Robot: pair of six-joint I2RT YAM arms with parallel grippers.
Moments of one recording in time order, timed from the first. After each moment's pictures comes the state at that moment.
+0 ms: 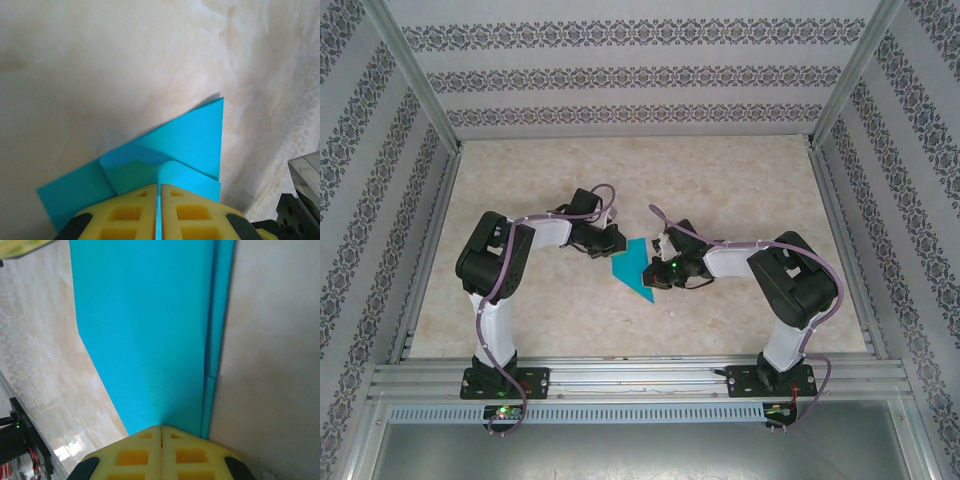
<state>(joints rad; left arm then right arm) -0.36 1.99 1.13 -0.20 0.63 -0.58 0.58 1.78 0.80 -0.09 -0.61 0.67</state>
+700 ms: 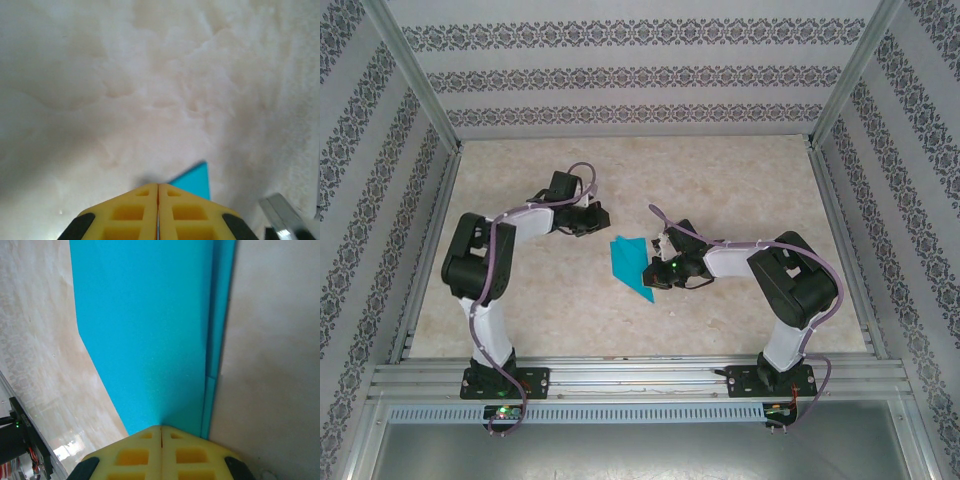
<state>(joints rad) -0.25 1.89 1.16 -0.18 0.56 -0.53 0.58 1.78 0.80 -0.09 -0.61 0.66</state>
